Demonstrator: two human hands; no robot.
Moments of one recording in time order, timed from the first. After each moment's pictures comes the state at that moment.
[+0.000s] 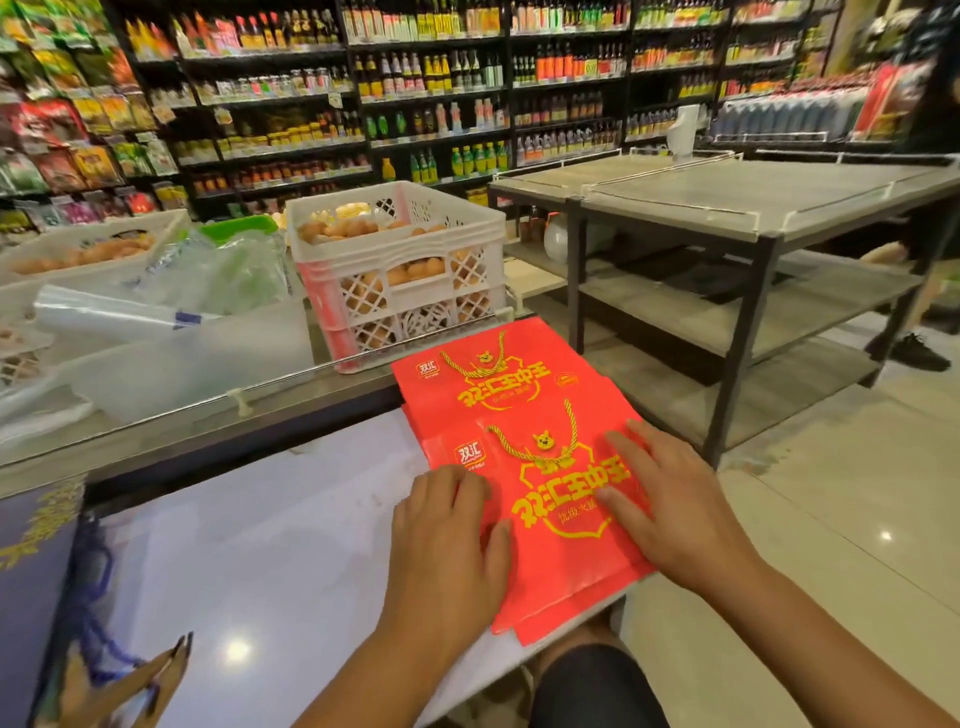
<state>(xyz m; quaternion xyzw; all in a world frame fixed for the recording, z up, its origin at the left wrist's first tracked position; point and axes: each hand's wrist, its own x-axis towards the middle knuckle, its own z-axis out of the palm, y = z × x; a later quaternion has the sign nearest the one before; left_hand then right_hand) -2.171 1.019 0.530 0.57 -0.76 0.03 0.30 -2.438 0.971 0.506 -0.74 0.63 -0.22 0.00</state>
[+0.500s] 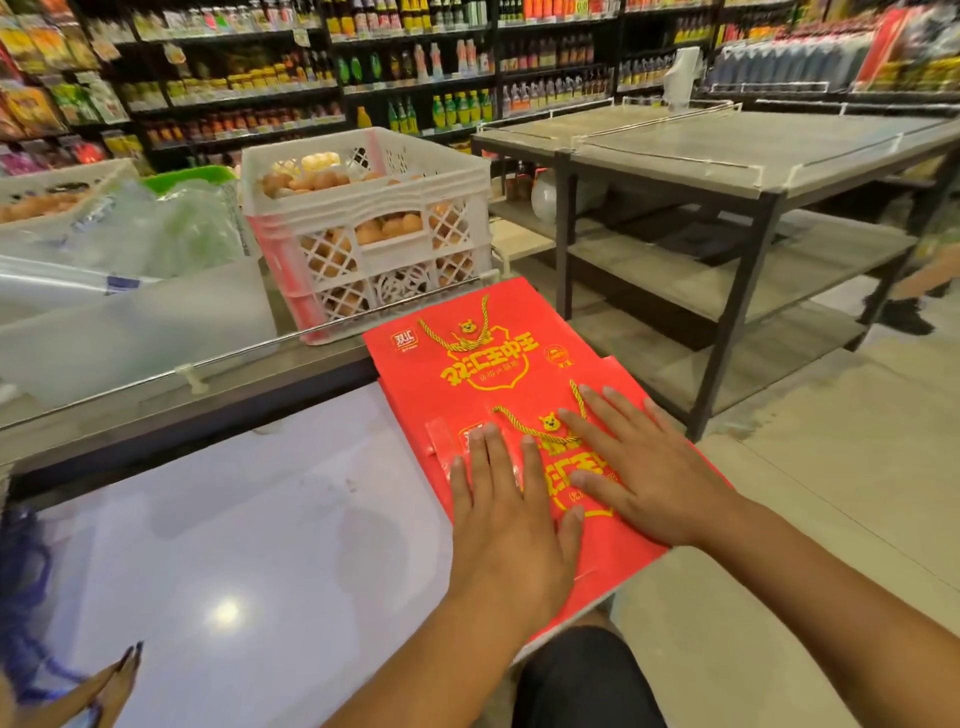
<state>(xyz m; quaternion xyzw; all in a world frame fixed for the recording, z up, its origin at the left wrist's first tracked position) -2.240 0.982 0.487 0.62 -0.77 0.02 0.12 -2.443 0.924 0.496 -0.84 0.54 -0.09 0.01</state>
